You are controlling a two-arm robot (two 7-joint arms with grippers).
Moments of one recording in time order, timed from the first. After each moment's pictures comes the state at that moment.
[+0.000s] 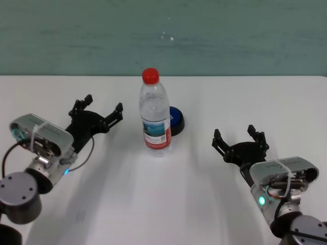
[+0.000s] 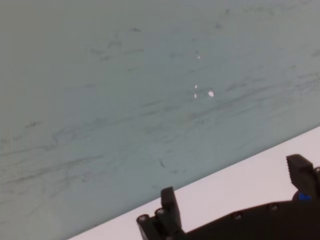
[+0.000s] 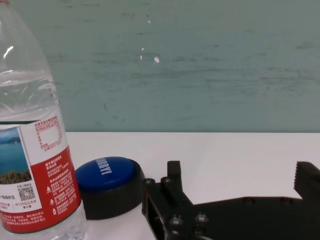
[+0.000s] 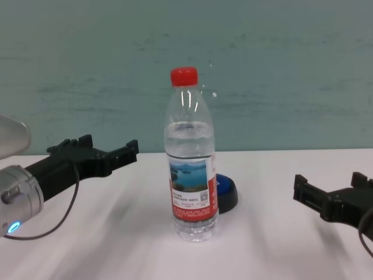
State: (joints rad) left arm -0.23 0.26 0.21 -1.31 -0.05 -0.17 -0.28; right arm -0.06 0.16 -0.26 -1.64 0.19 -0.04 -0.06
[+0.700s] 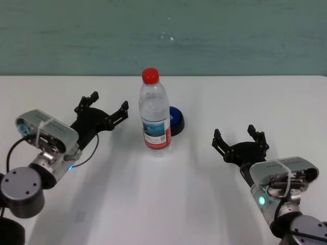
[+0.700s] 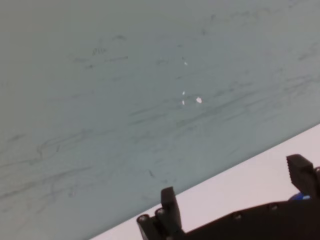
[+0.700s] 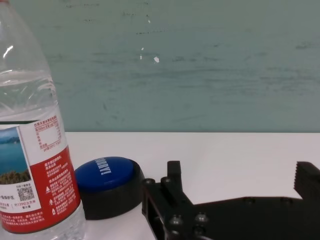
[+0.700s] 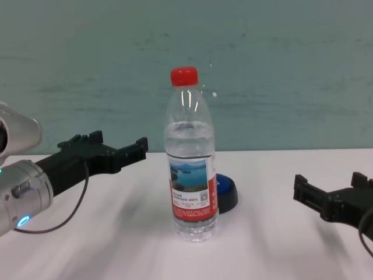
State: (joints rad) left arm -0.26 0.26 0.23 -1.28 -0.04 -0.18 -0.29; right arm -0.06 0.16 -0.26 -1.64 0.19 -0.04 -0.06
